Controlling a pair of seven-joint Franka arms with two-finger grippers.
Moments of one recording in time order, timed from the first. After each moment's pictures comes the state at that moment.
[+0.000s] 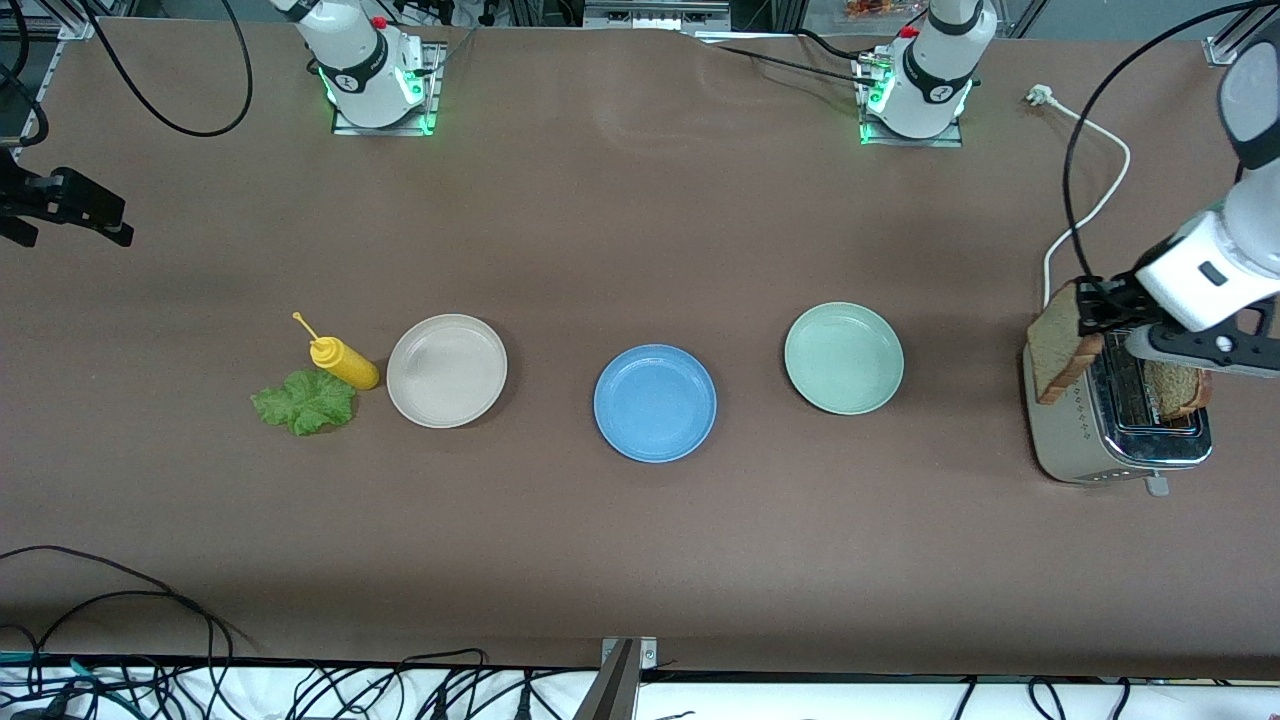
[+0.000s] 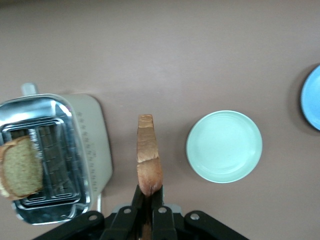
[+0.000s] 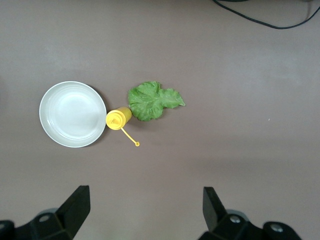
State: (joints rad) left arm -0.03 0.17 -0.02 -1.54 0.01 1.68 0.12; right arm -0.10 0.03 0.07 -1.52 -0.04 1.54 -0.08
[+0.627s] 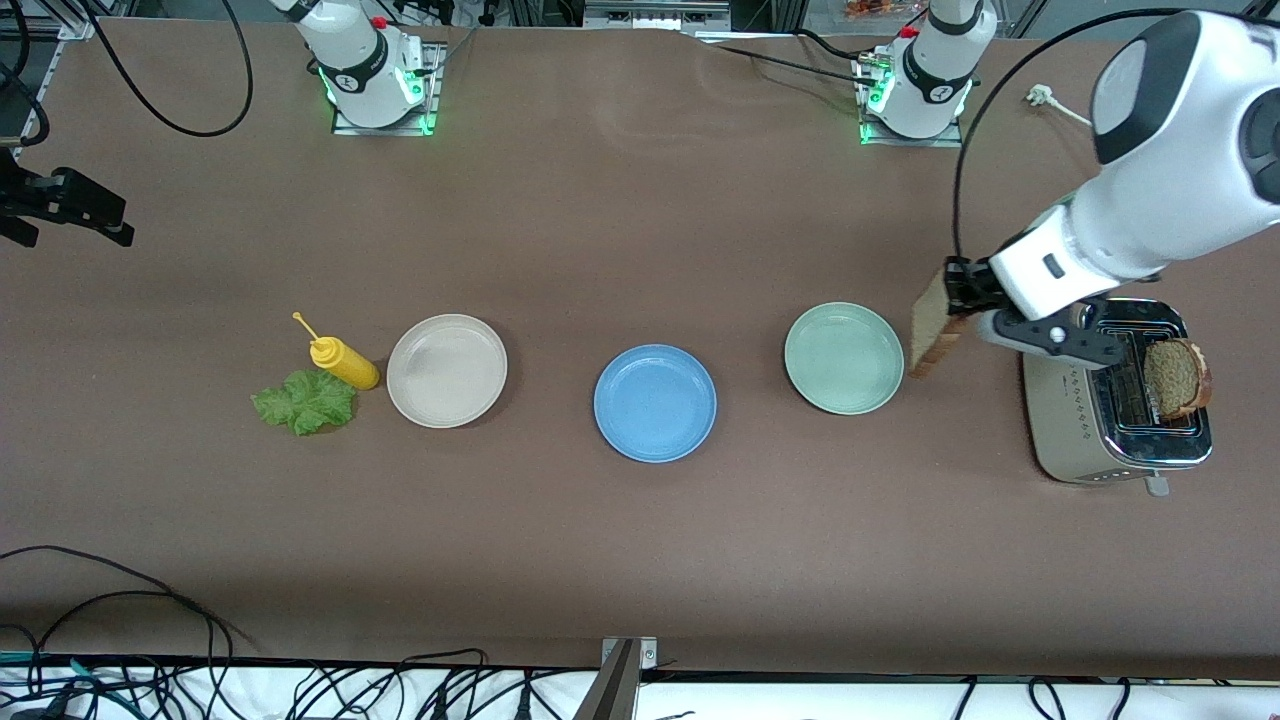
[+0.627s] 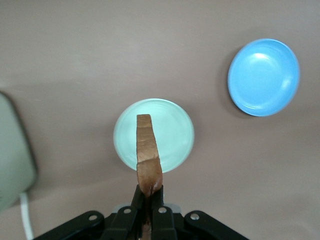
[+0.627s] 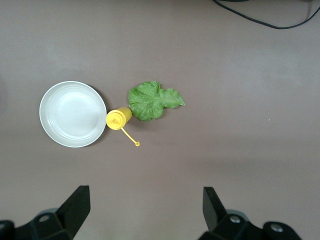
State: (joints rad) left arm -0.04 0.20 -0.19 -1.55 -0.11 1.64 0.01; right arm -0.10 0.03 0.07 -1.52 -0.04 1.54 -0.08
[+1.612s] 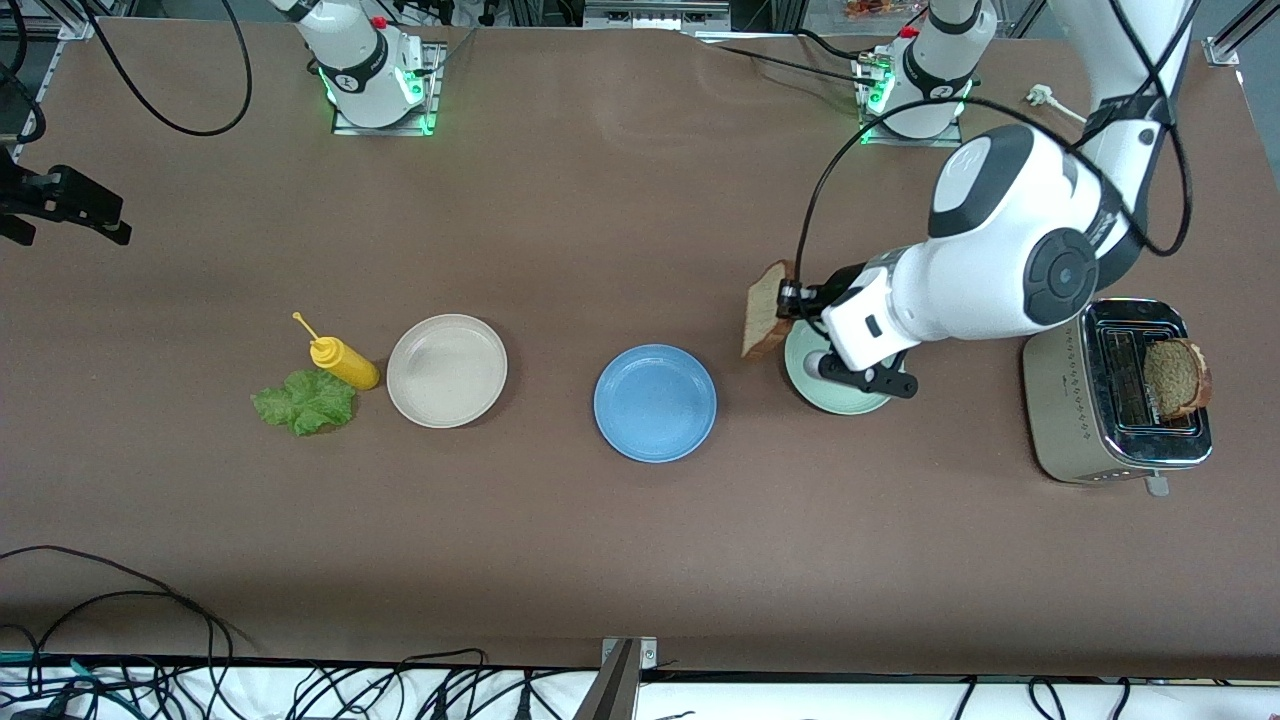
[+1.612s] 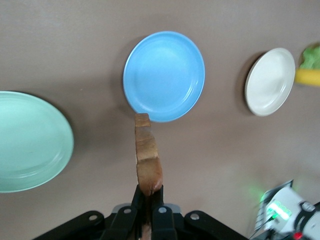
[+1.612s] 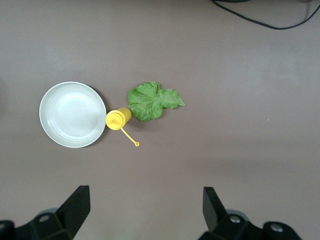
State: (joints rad) left arm -0.06 0.46 -0.38 -1.40 -0.33 1.71 -0.24; right arm -0.10 0.03 0.06 -1.51 -0.04 1.54 -0.08
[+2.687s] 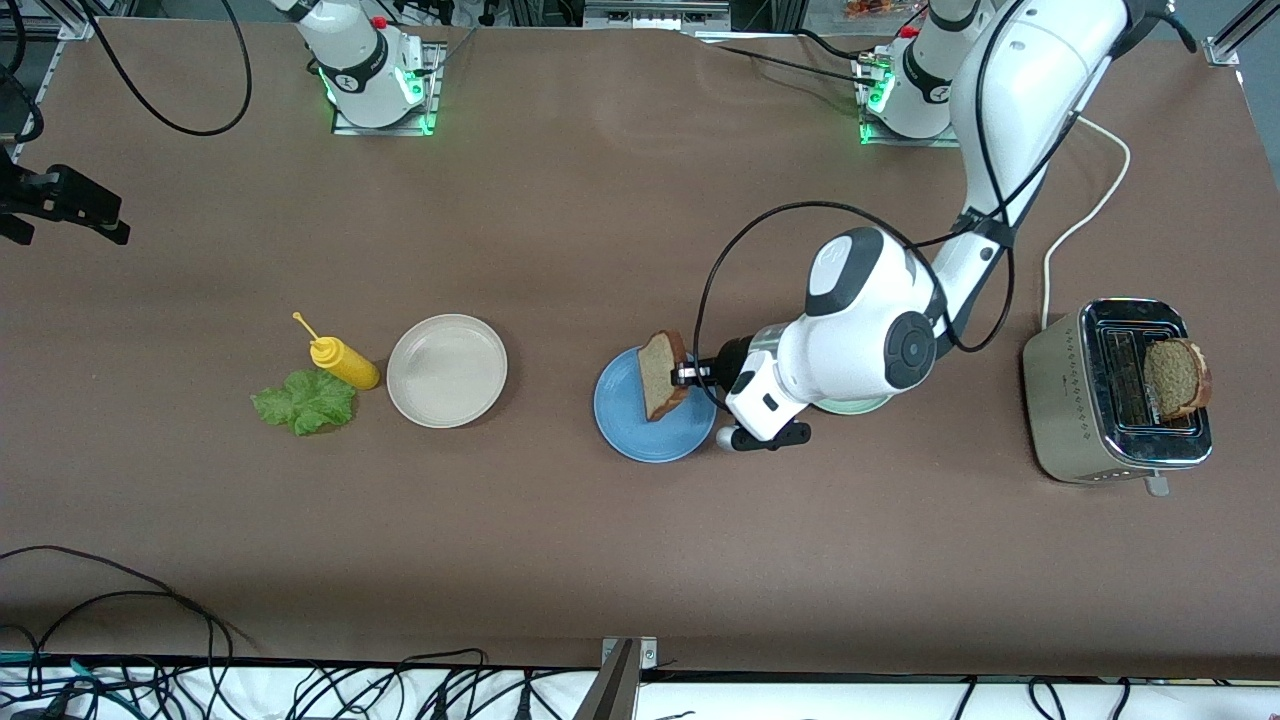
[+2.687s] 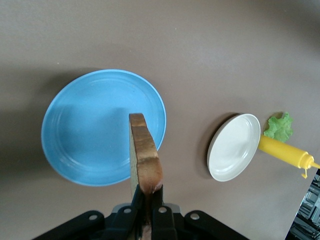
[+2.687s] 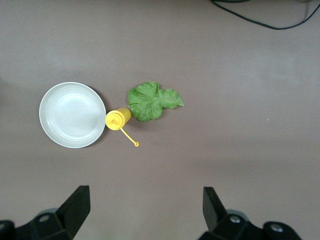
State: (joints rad) left arm -0.11 0.76 -0.51 -1.34 -0.33 2.13 -0.48; right arm -0.10 0.03 0.06 -1.51 -0.04 1.54 -0.08
